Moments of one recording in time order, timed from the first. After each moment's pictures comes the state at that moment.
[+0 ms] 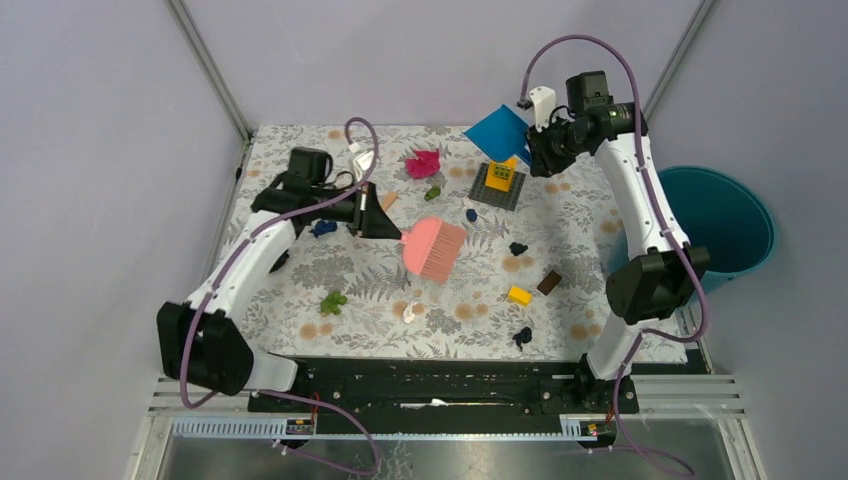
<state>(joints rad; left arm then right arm) -0.23 1.34 1.21 -0.64 1.05 -0.08 0.17 1.80 1.98 -1.15 -0.35 -0.47</state>
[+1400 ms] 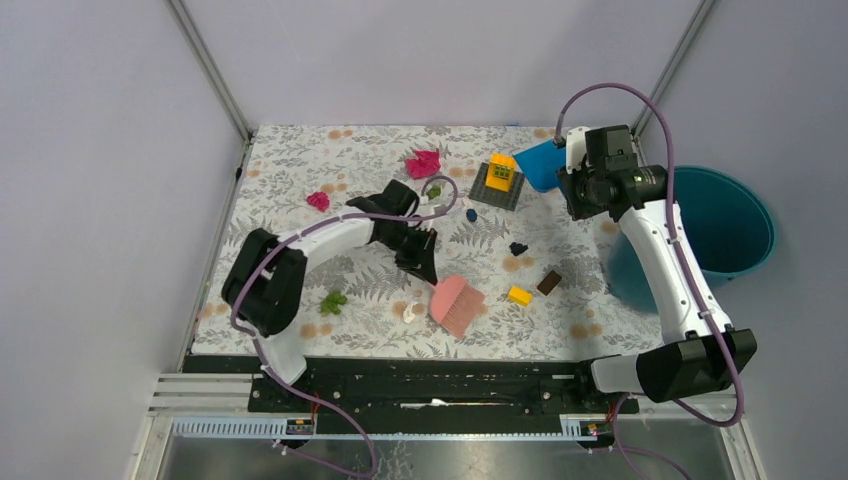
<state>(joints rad) -0.62 1.82 1.26 -0.59 0.68 -0.25 0.17 1.35 1.49 -1.04 0.04 -0.22</state>
